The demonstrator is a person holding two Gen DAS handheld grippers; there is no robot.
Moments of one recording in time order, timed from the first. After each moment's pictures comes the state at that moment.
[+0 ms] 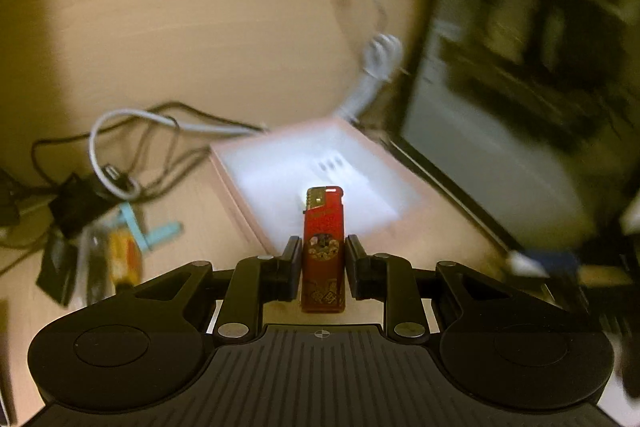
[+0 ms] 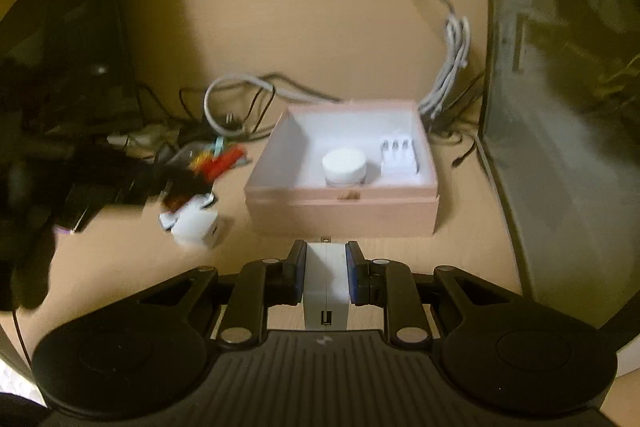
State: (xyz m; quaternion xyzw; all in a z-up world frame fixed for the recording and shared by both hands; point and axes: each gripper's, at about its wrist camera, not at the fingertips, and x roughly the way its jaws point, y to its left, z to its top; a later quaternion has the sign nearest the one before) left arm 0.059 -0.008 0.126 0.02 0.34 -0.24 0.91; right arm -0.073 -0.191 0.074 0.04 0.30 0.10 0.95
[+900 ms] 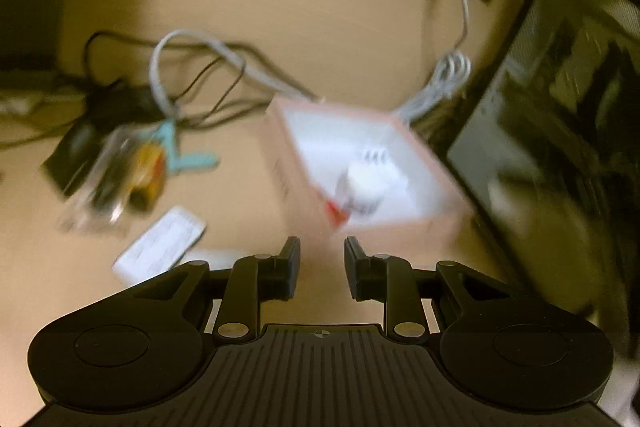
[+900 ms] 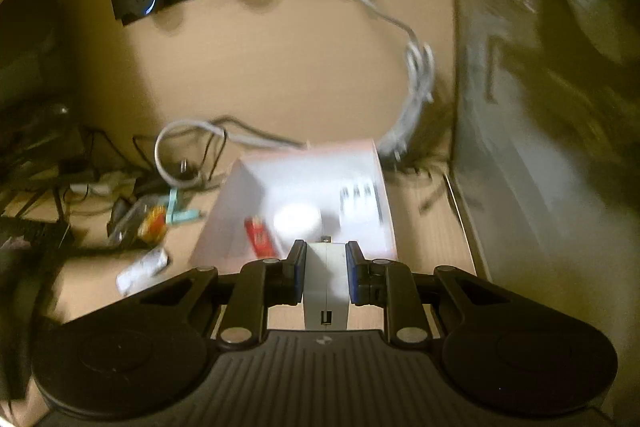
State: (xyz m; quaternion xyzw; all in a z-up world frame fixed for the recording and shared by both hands) left arm 0.029 0.036 0.083 -0.10 0.36 -0.18 0.91; right arm -0.005 -0.220 0.087 0.06 0.27 0.06 0.96
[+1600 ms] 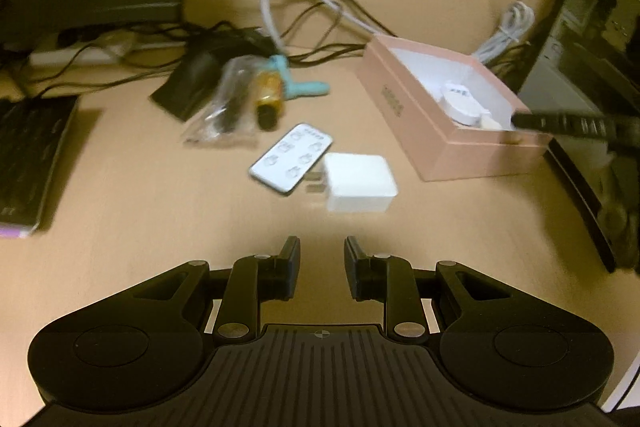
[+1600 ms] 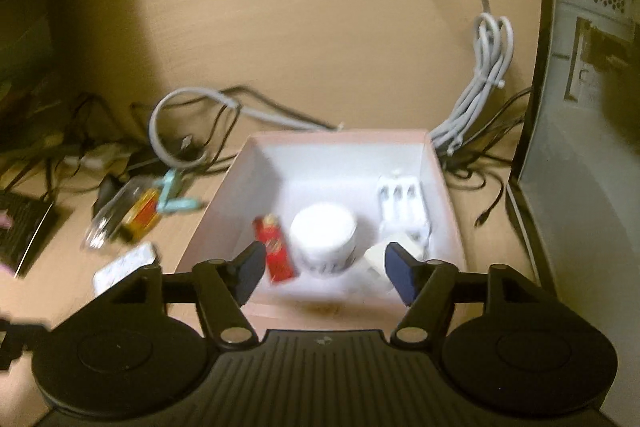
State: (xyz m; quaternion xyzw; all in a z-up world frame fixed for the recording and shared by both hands) left arm 0.000 0.097 0.049 -0.05 0.40 -0.12 0.91; right arm 0.050 -0.186 0.042 0.03 0.30 0.10 0.95
